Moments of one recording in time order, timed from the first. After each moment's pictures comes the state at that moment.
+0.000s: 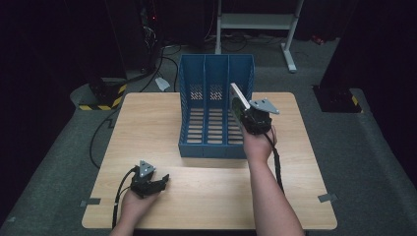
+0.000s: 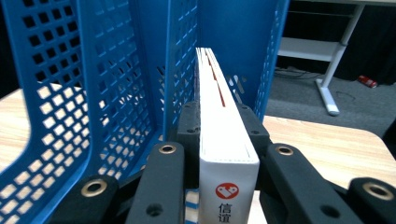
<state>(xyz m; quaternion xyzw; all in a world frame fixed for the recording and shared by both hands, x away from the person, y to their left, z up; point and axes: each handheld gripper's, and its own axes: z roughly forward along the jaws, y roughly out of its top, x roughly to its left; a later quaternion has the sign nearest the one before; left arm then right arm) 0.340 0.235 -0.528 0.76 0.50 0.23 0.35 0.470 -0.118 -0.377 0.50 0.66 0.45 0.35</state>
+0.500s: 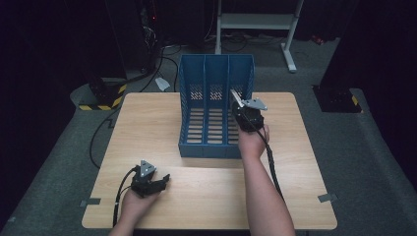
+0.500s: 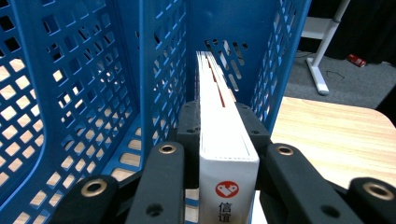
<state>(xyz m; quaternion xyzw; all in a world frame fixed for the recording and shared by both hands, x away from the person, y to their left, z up) 0.341 0.234 -0.528 0.77 0.49 0.23 0.35 0.502 -0.107 -0.408 0.52 0.67 0.40 0.34</state>
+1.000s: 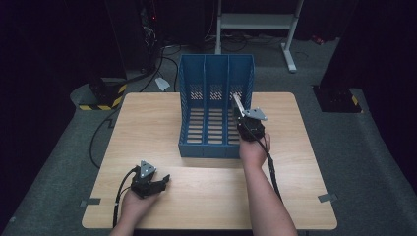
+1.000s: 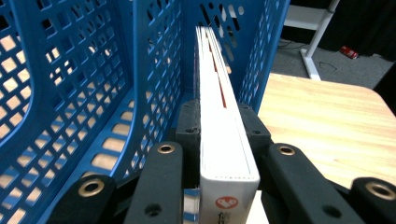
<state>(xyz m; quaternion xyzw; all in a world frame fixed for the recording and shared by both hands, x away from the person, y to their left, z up) 0.339 0.234 -0.528 0.77 0.49 0.23 0.35 0.482 -0.112 -0.430 0.53 0.68 0.38 0.35</state>
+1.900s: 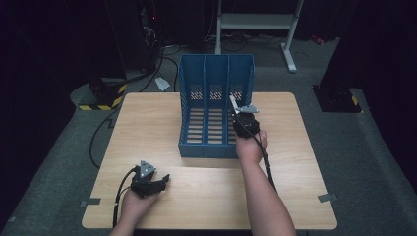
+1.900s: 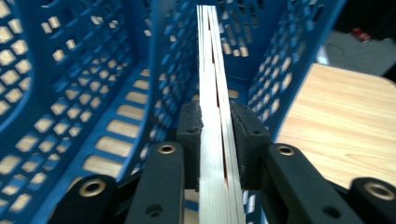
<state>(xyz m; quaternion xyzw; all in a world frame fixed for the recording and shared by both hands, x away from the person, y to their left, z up) 0.340 0.234 -0.528 0.76 0.49 0.23 0.35 0.497 -0.098 -0.427 0.53 0.71 0.33 0.32</state>
